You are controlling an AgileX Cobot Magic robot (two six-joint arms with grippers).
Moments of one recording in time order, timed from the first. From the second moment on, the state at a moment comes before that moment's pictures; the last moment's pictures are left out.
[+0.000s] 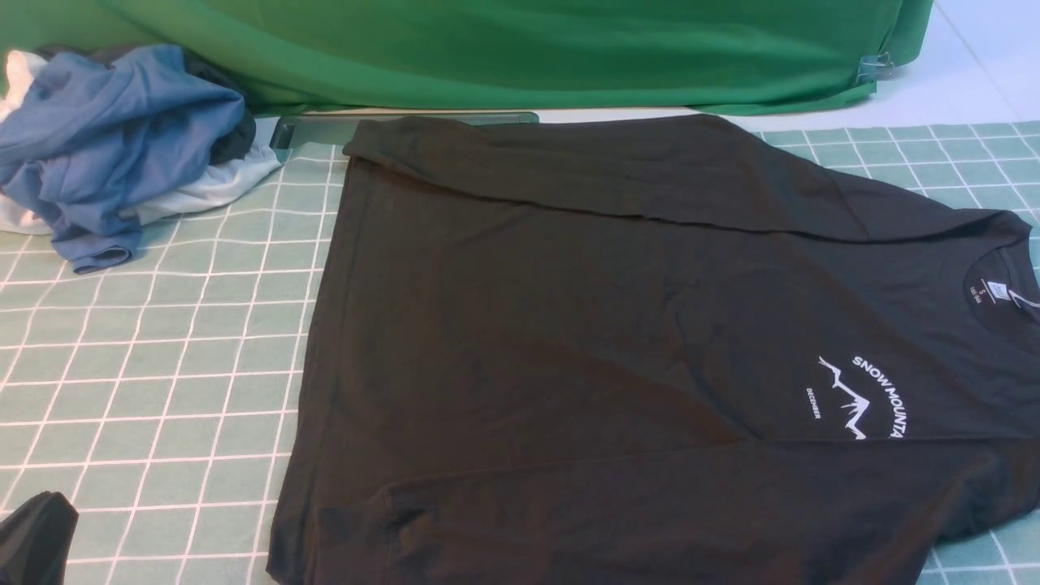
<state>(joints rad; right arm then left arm) -0.13 0.00 0.01 0.02 0.23 -0.13 0.02 0.00 0.00 -0.03 0.26 -0.13</state>
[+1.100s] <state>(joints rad) -0.12 0.00 0.01 0.22 -0.03 0.31 0.02 0.00 0.00 -0.79 0.09 -0.50</state>
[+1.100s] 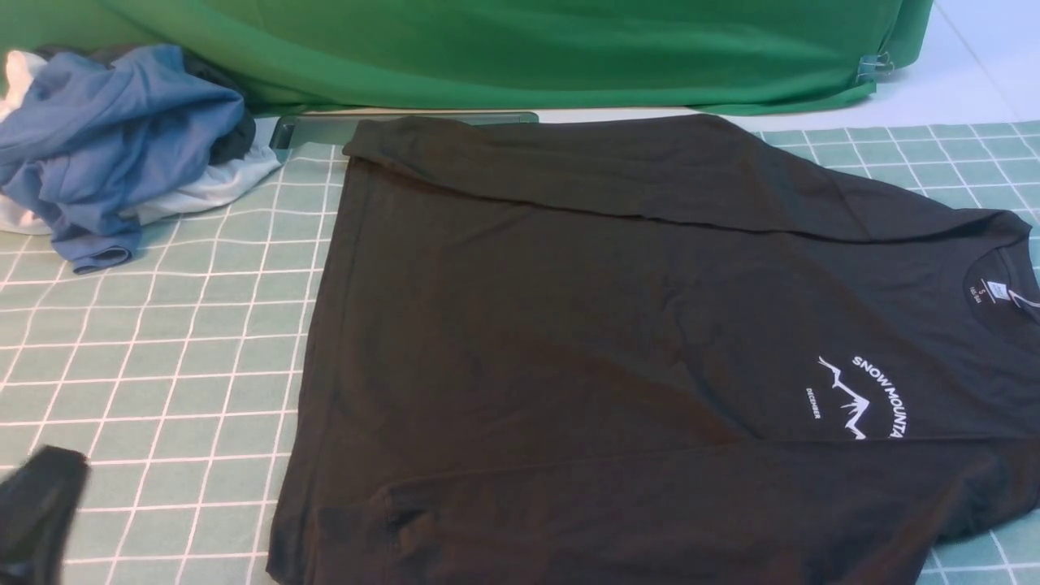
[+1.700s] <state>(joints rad) -0.11 0.00 0.00 0.28 -0.12 0.62 0.02 0.56 -0.73 -0.42 0.80 -0.34</state>
